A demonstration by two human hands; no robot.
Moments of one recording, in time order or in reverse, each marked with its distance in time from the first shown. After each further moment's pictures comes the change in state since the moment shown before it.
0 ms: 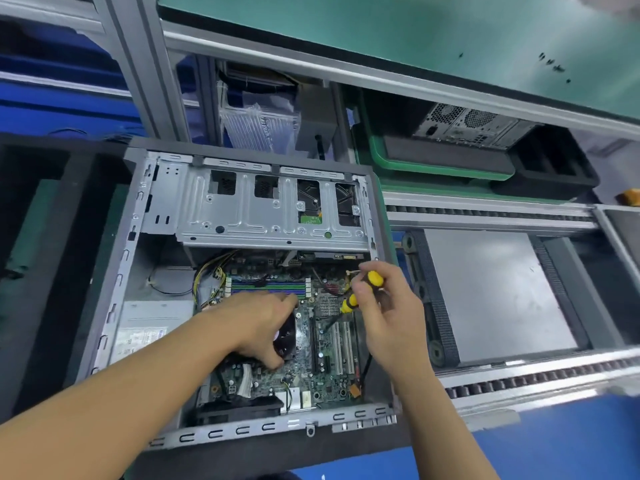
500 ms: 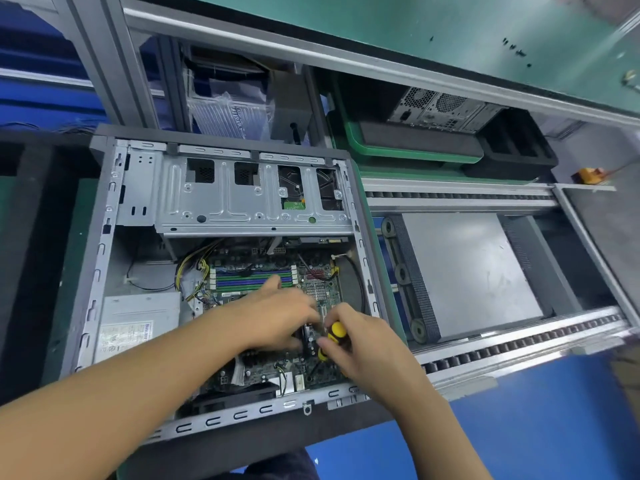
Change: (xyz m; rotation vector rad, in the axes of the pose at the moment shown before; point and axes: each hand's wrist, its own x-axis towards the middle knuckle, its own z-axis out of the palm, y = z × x) left_hand 0.010 0.032 -0.003 0.066 0.132 0.373; right_hand -0.045 -0.014 -0.008 -0.574 -0.538 0.043
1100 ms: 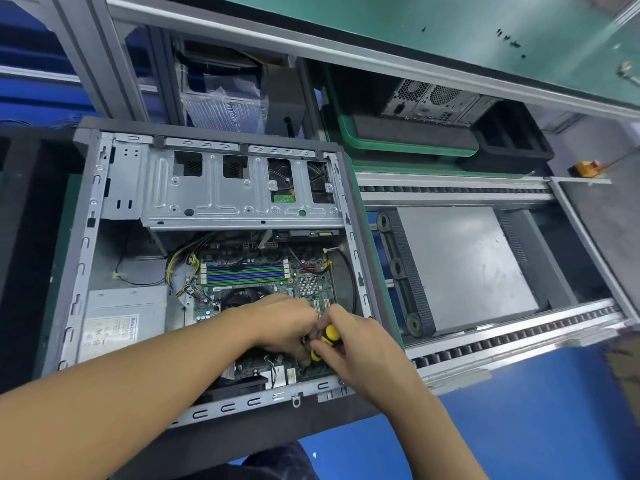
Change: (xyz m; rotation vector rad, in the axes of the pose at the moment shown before) left_hand 0.022 0.013 0.012 -0.093 -0.064 0.089; right_hand -0.010 0.005 0.004 -0.007 -0.007 -0.017
